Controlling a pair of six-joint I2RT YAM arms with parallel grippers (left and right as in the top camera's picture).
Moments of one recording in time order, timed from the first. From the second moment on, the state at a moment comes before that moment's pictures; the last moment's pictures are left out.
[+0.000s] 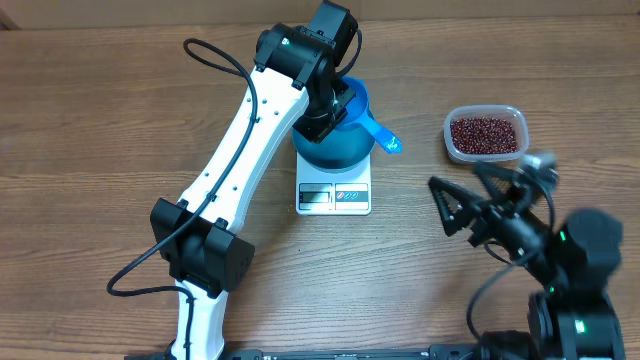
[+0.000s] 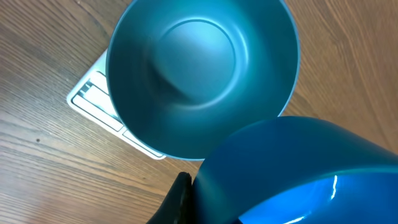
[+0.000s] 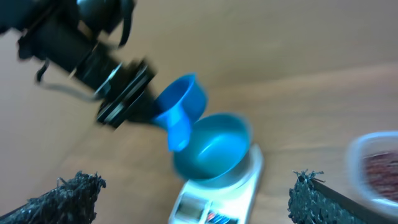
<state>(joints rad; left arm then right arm) -0.50 2.13 2.27 -1.46 0.09 -1.33 -0.01 0.63 0.66 -0.30 -0.62 0.33</state>
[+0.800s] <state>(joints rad) -0.50 2.13 2.27 -1.50 0.12 -1.79 -0.01 1.11 0.66 0.17 -0.88 1.03</state>
